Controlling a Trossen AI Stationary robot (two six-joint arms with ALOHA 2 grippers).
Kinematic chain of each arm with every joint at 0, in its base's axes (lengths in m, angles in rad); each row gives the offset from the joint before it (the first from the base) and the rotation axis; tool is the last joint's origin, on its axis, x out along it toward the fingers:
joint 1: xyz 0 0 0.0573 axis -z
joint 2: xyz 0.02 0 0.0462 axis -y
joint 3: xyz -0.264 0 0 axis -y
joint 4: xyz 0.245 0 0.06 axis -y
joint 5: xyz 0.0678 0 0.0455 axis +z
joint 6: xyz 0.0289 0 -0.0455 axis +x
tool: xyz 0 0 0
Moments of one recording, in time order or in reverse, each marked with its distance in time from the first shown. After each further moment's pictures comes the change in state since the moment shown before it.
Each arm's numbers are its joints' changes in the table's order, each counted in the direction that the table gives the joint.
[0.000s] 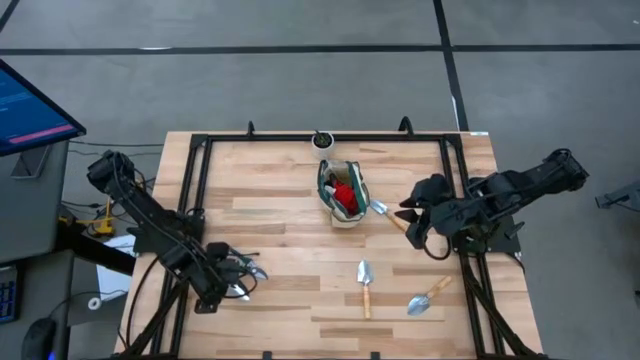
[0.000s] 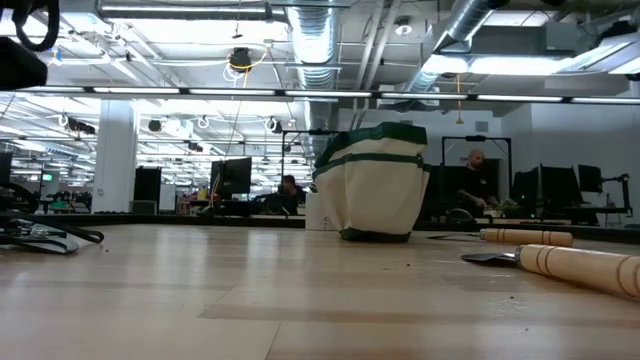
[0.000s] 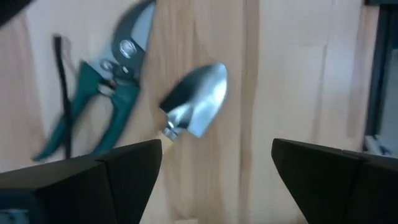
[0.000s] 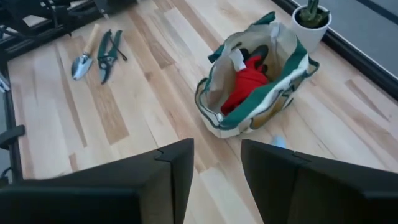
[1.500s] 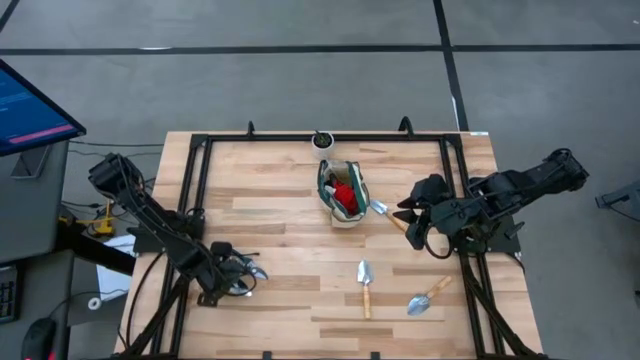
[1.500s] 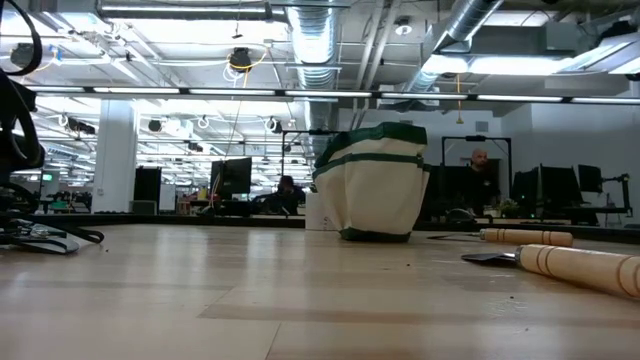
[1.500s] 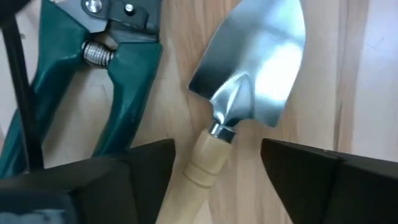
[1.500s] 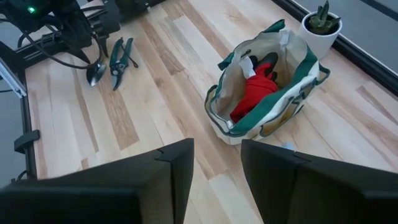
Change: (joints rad) left arm -0.001 -0.067 -0.305 0.290 -0.035 0.074; right arm 0.001 0.003 0.001 0.041 0.010 -0.022
